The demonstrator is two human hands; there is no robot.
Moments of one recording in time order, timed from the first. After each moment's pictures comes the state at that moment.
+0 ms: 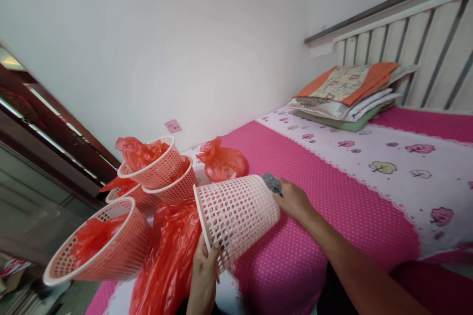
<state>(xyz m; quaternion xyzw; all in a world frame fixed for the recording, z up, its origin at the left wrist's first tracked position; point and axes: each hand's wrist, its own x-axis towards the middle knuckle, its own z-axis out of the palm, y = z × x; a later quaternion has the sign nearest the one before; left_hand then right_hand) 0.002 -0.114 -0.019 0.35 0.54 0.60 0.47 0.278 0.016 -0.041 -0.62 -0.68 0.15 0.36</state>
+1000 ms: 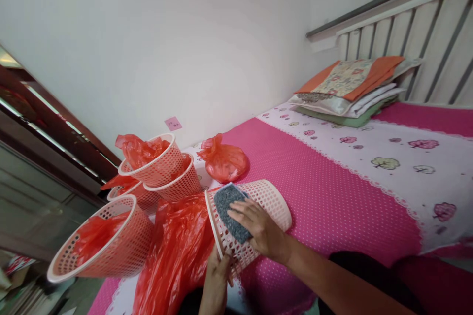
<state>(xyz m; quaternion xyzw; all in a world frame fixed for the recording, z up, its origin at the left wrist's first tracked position) 0.006 -0.123 -0.058 0.39 0.56 0.57 0.46 0.185 -0.042 -0.047 -0.23 -0.86 0.07 0.45</state>
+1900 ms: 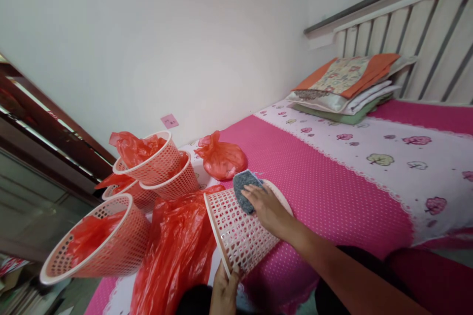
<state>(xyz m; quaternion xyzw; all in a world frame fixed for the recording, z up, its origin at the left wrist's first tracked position) 0.021 -0.156 -0.074 0.38 0.56 0.55 0.48 0.210 -0.008 -0.058 -0.42 -0.83 0.09 0.35</state>
